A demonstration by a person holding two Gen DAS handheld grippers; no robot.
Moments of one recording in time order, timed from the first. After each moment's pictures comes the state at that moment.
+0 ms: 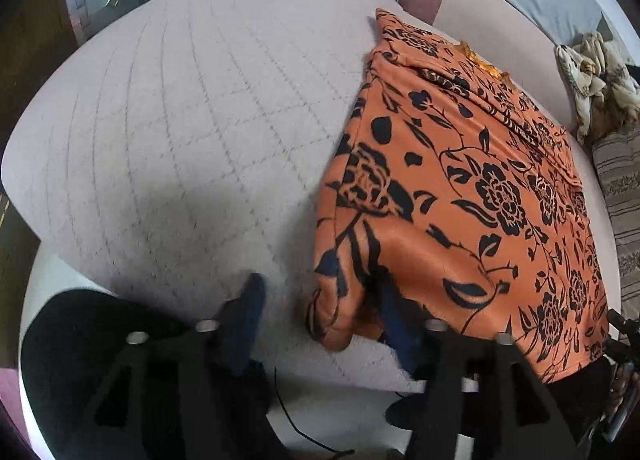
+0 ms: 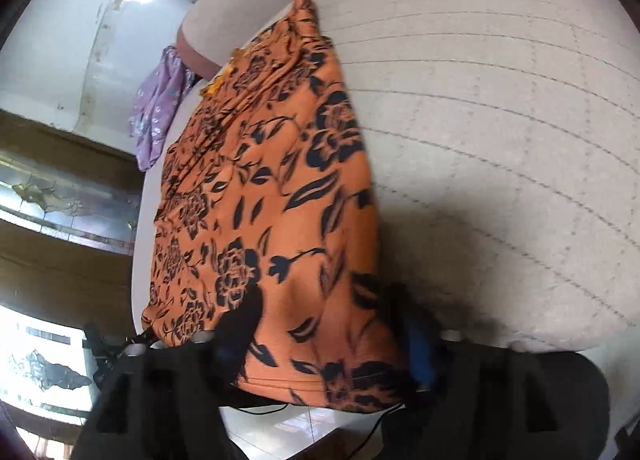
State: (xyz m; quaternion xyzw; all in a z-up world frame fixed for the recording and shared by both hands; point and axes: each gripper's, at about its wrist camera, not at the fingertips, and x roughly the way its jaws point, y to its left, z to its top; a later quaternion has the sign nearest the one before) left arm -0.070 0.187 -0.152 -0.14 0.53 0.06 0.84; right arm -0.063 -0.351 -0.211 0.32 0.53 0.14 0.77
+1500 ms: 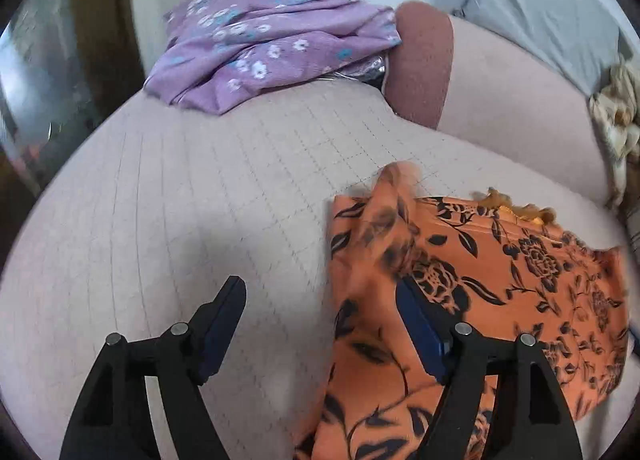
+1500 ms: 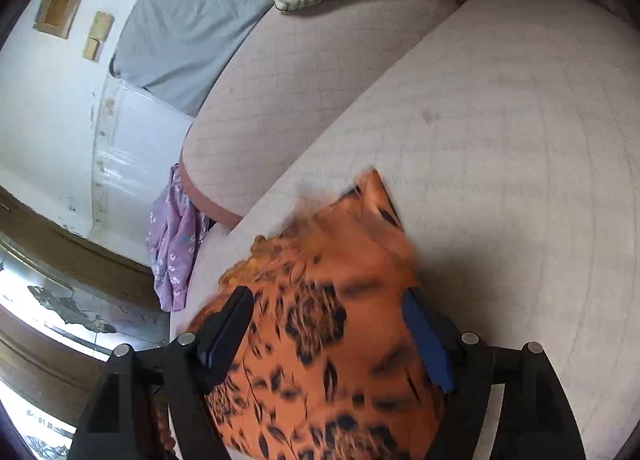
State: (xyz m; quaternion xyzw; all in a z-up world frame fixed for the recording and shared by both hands) left arm 0.230 0.178 -0.097 -0.09 0.43 0.07 0.90; right arm 0.205 -0.375 -0.178 0.41 0.39 0.12 0.81
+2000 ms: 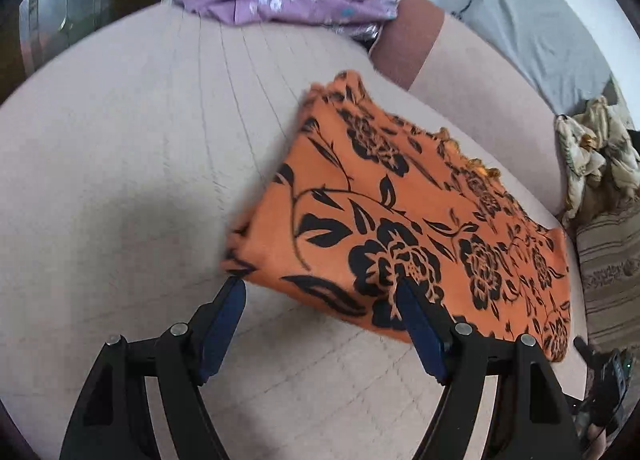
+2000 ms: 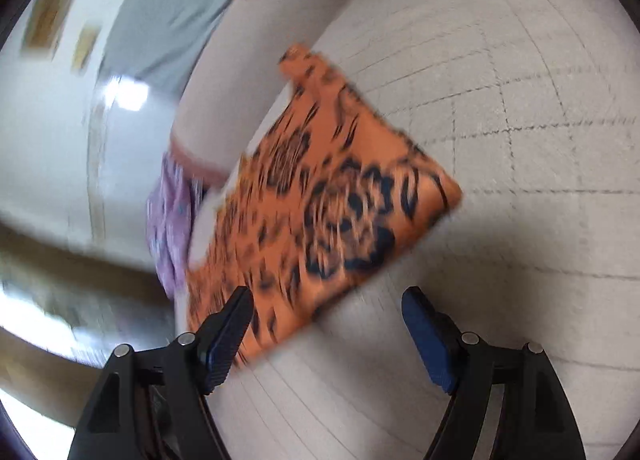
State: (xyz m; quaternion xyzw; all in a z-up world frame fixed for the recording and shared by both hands) left arm 0.141 0.151 -0.143 -0.22 0.47 0.05 0.86; right arm 0.090 -0.331 -0.221 0.50 0.40 0.07 0.76
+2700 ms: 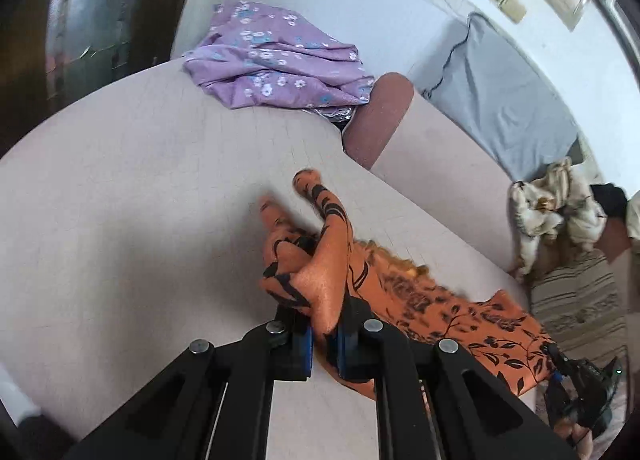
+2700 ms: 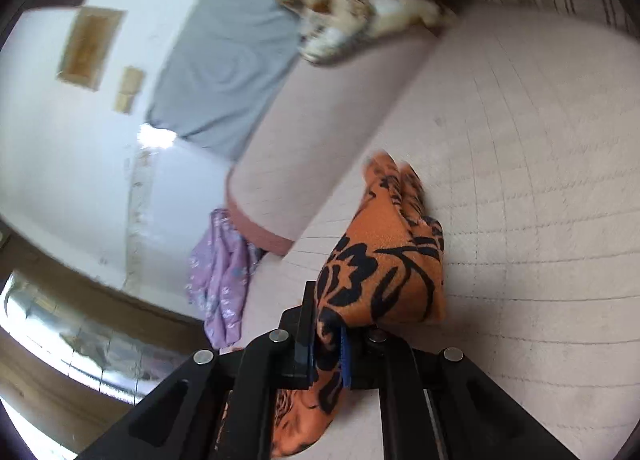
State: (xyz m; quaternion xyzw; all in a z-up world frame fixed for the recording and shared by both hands) left arm 0.066 0.162 -0.025 -0.26 0.36 0.04 0.89; right arm 0.100 -0.344 -0.091 0.48 0.31 0.08 0.82
